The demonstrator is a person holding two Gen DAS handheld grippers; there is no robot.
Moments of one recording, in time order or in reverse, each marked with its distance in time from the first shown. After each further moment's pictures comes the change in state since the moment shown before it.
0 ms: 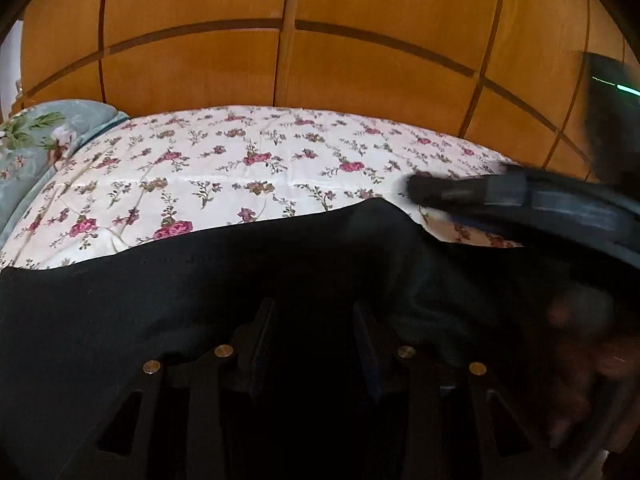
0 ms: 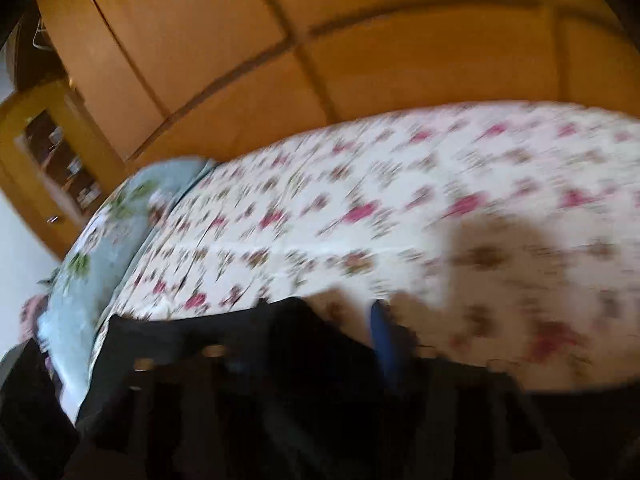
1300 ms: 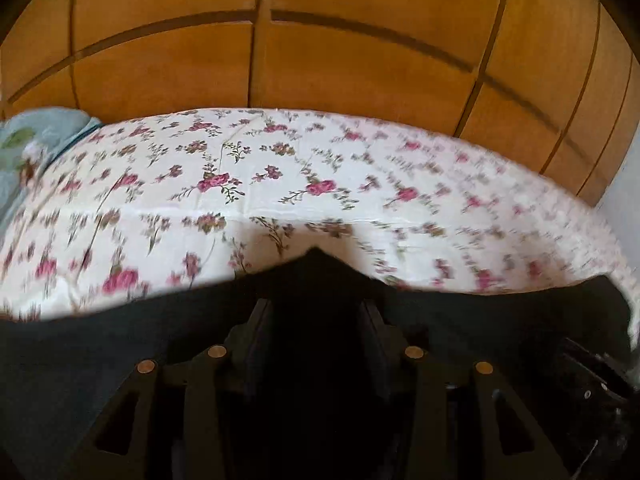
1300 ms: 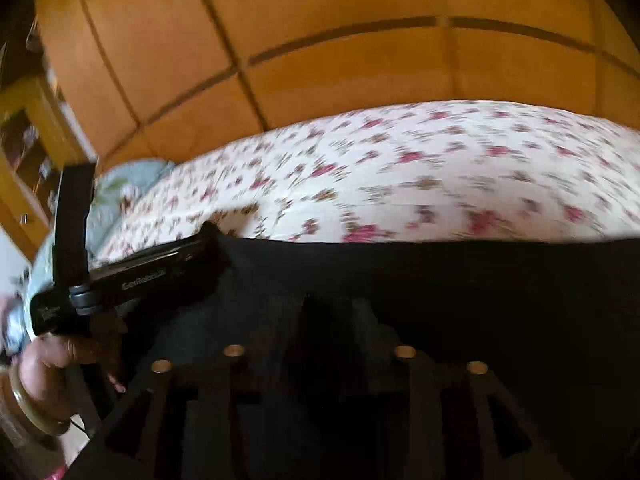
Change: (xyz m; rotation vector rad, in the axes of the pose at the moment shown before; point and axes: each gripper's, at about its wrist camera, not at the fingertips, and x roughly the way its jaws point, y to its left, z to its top) left arm 0.011 -0.034 0.039 -0.033 0.042 -0.043; right arm -0.114 -0.064 -0.069 0.046 -0.043 -0.154
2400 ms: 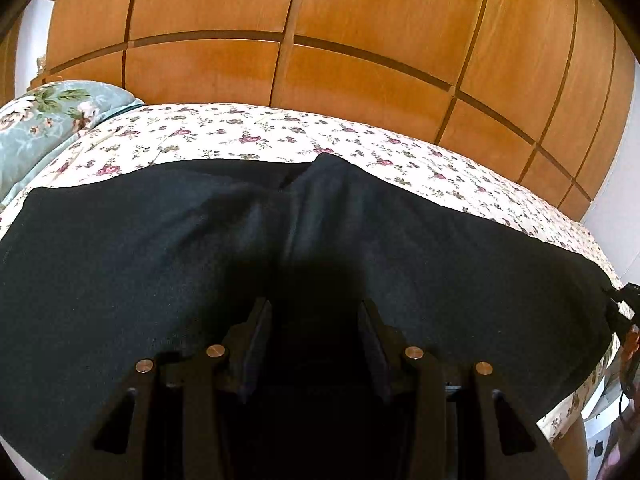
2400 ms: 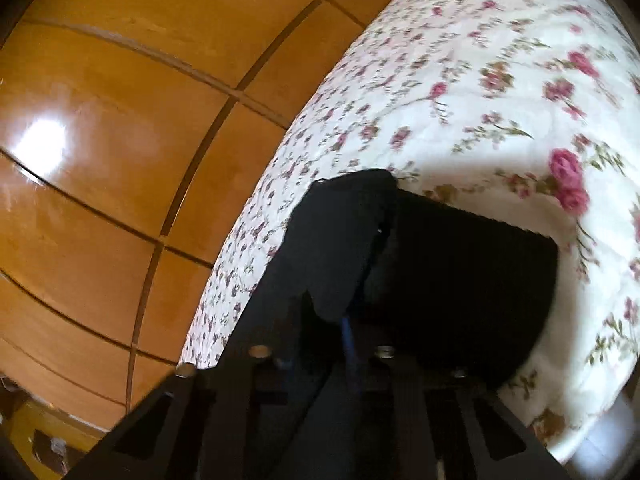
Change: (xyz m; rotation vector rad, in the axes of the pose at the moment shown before) left arm -0.066 0.006 -0.101 -0.033 -0.100 -0.001; right arm -0.166 -0.306 -0.048 0.816 -0.381 -0.079
